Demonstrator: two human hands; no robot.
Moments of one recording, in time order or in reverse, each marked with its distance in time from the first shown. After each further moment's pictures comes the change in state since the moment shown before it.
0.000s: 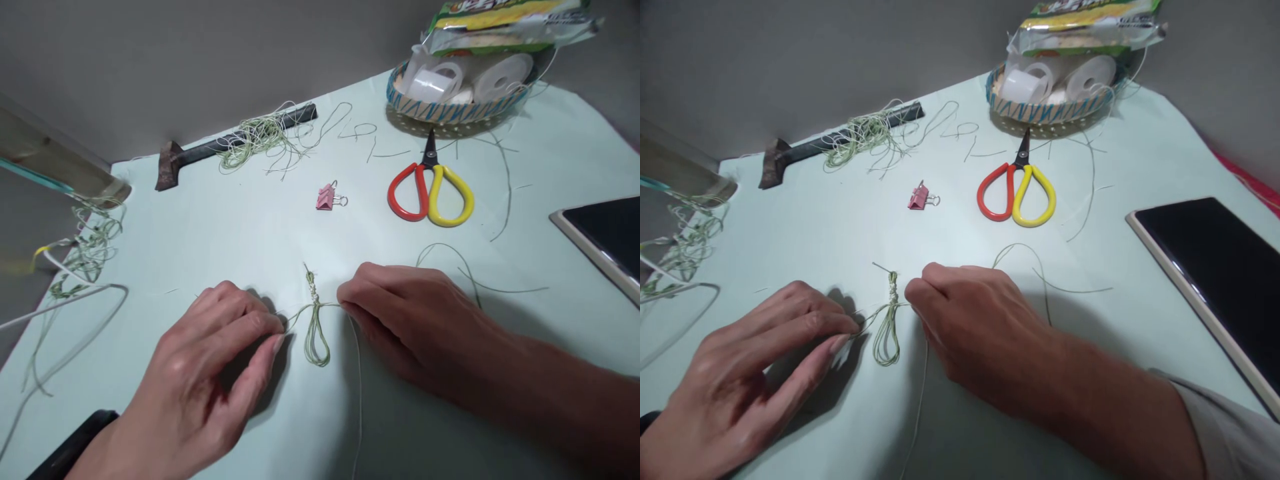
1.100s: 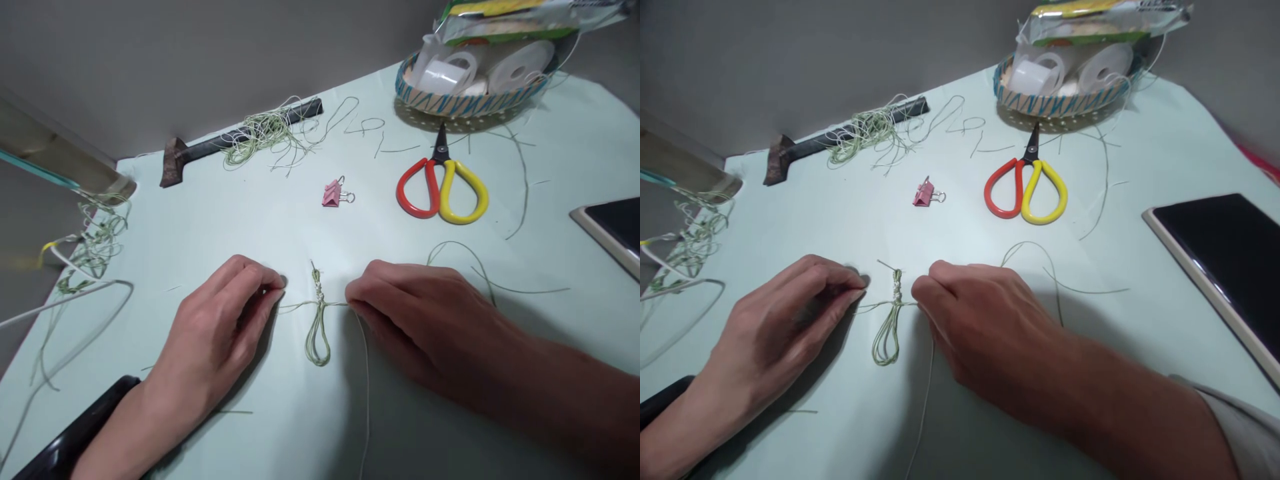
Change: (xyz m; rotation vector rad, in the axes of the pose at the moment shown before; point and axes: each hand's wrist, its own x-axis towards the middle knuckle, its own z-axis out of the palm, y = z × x) left_hand 0.013 -0.019 0.007 0.084 0.062 -0.131; right_hand -0.001 0.000 0.000 -0.022 -0.024 0.011
